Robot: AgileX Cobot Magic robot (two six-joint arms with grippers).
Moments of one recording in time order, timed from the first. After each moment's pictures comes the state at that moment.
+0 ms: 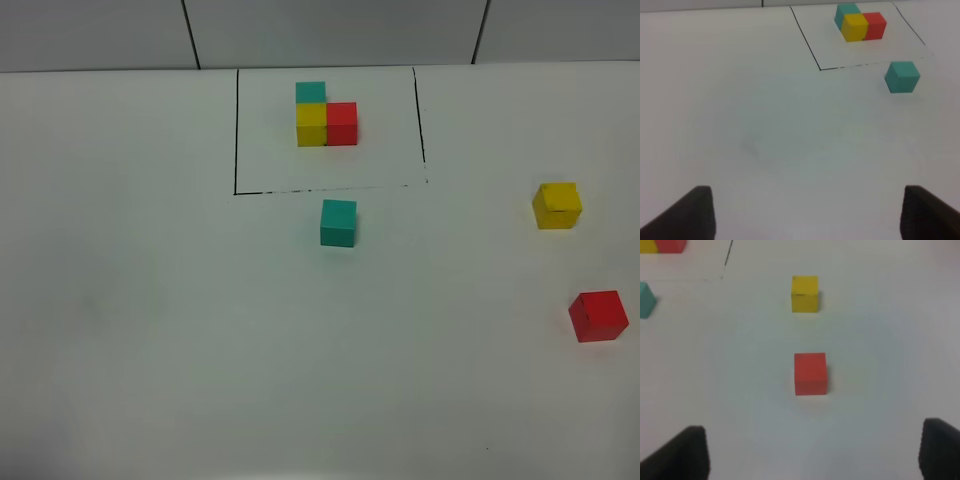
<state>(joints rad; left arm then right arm) -0.13 0.00 -0.51 -0.11 0.99 0.03 -0.04 0.05 -0.50 0.10 1.06 -0.07</state>
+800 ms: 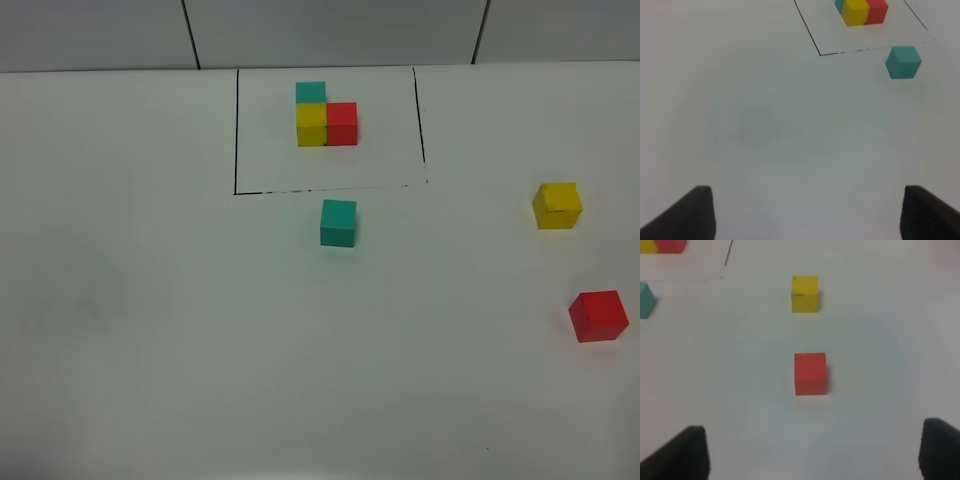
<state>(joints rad) -0.13 0.00 -0.51 -0.11 1.02 0.03 -0.04 0.05 -0.50 0.10 1.06 -0.07</state>
